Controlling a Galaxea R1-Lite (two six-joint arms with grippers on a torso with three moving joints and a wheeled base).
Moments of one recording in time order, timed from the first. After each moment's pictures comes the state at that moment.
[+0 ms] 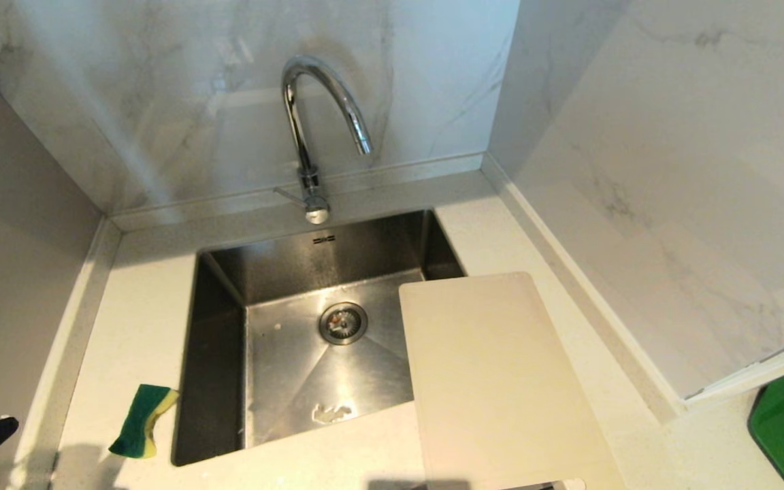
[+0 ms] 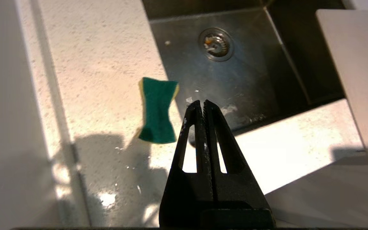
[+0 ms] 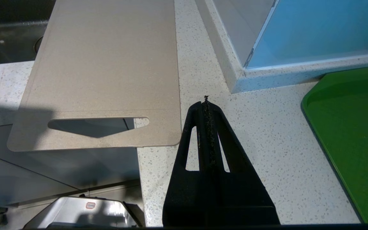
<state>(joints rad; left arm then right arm) 0.41 0.83 -0.10 -0.48 -0.59 -0.07 0.00 0.00 0.00 0.00 0.03 -0.08</state>
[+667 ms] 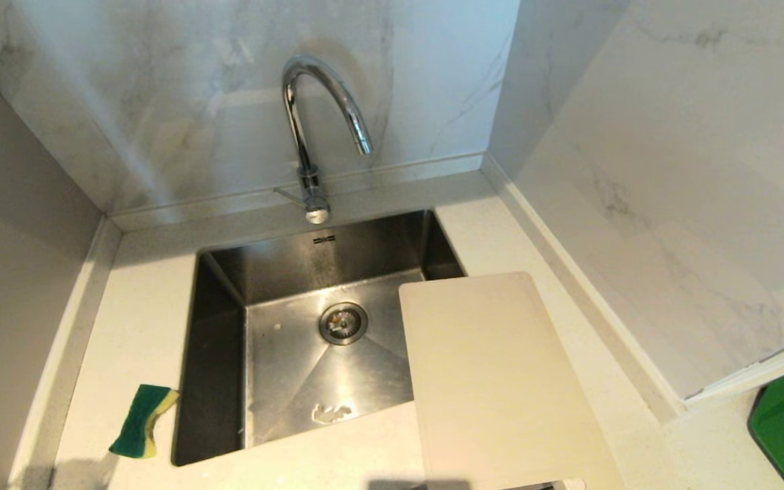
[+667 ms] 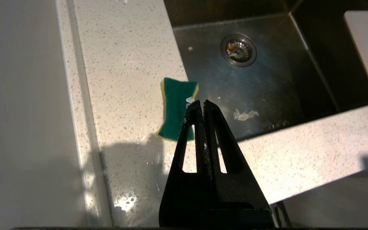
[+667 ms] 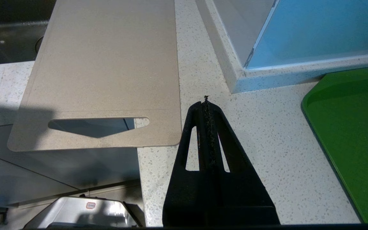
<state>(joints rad) 0.33 0.71 -0.07 -0.45 -0.41 -0.06 0.00 0.00 0.00 0.00 0.03 -0.08</state>
